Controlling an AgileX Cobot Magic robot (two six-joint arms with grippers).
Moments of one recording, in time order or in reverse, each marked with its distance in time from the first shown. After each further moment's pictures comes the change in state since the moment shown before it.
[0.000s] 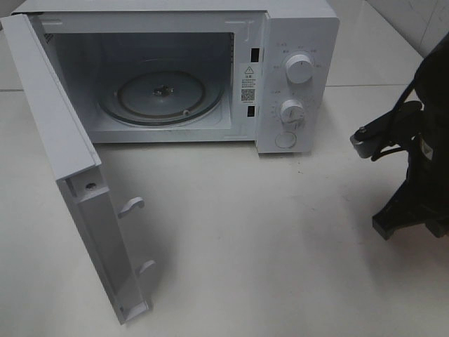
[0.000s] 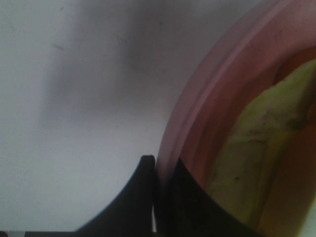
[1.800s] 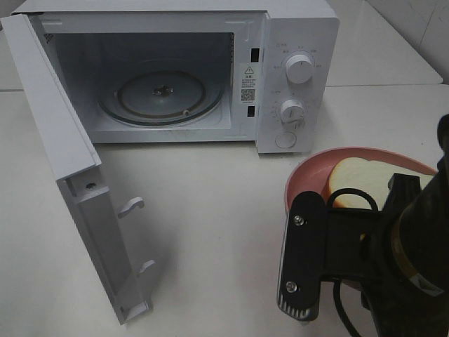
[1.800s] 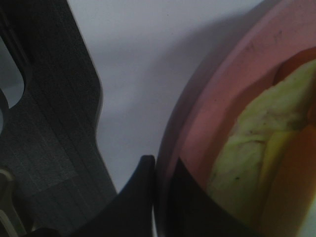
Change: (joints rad) left arm 0.000 0.000 0.000 0.000 0.000 0.000; right arm 0.660 -0.220 0.129 0.033 0.010 -0.308
